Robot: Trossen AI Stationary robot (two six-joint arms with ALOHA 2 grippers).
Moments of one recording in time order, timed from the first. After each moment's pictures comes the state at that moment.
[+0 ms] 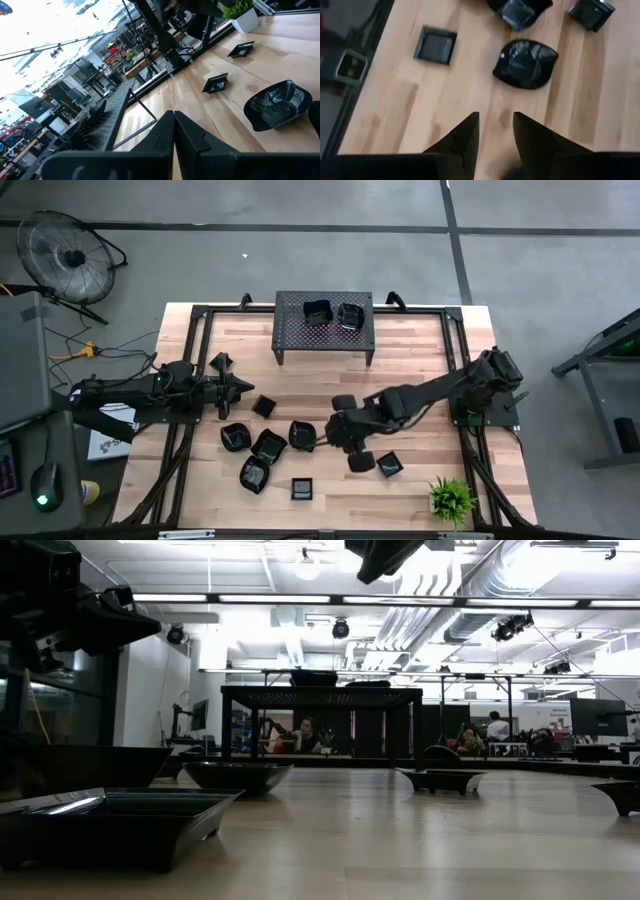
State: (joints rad) left arm 0.06 0.02 0.02 0.01 0.06 0.65; right arm 0.33 1.79 1.58 -0.80 0.03 0.10
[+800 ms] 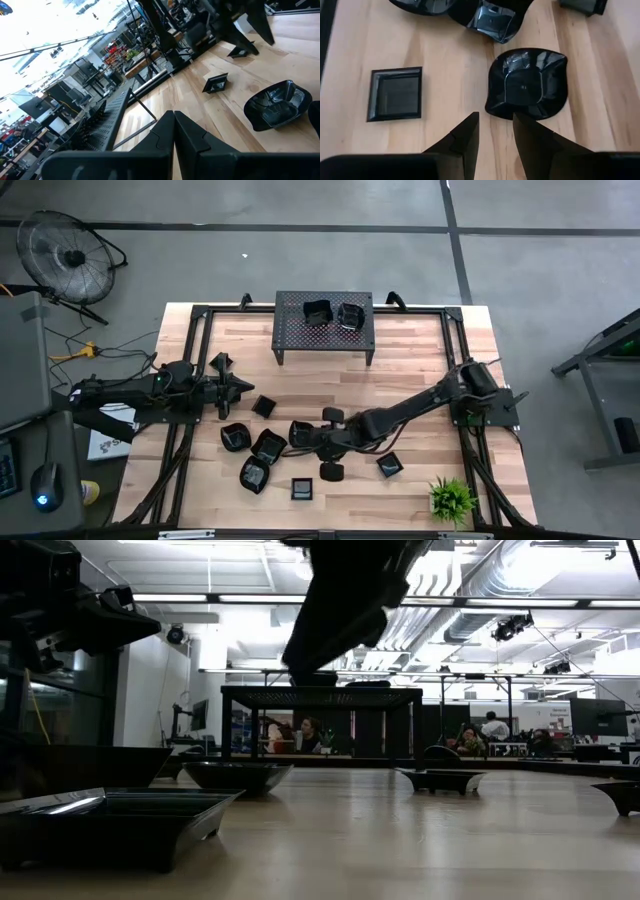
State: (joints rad) left arm 0.06 0.02 0.02 0.01 0.06 0.65; right arm 0.36 1.99 1.51 -0.47 0.19 0.37
